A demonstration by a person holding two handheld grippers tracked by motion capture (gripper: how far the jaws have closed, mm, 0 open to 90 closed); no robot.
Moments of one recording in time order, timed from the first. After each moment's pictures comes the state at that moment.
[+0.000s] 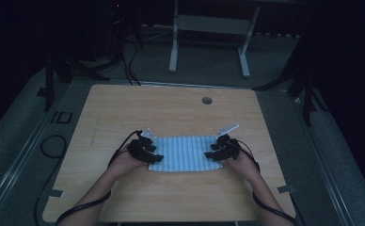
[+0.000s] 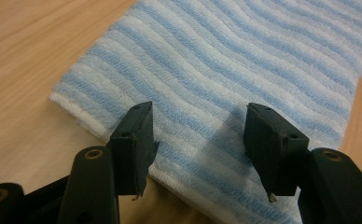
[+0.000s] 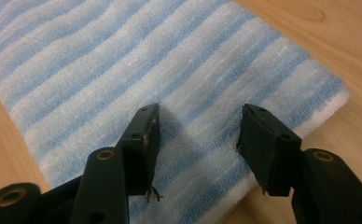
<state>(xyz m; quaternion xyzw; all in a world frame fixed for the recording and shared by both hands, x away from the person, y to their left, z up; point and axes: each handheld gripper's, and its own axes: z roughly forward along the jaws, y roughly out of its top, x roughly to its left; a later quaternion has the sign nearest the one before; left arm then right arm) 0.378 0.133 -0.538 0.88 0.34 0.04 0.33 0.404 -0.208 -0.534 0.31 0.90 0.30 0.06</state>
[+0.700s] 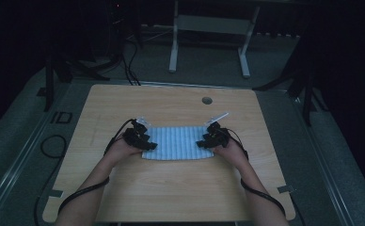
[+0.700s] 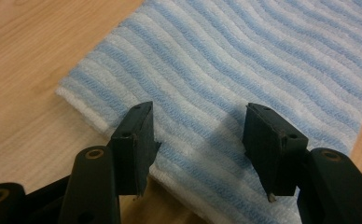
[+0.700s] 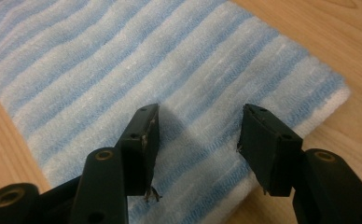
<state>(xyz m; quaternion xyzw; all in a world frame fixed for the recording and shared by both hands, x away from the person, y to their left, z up) 0.420 0.153 -0.535 0.88 0.37 0.05 0.31 0.449 -0.178 -0.534 0.33 0.89 0.31 0.05</state>
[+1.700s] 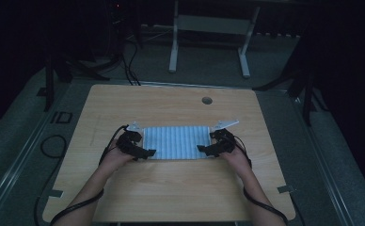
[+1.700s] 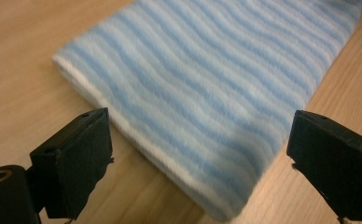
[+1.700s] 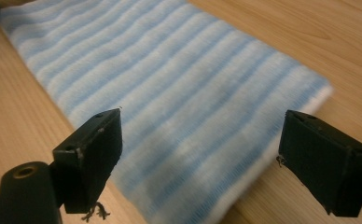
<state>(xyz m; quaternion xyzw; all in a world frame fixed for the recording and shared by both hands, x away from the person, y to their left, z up) 0.379 0.168 -0.533 0.84 0.39 0.06 0.37 0.414 -0.195 -0.525 0.32 0.86 0.38 0.09</state>
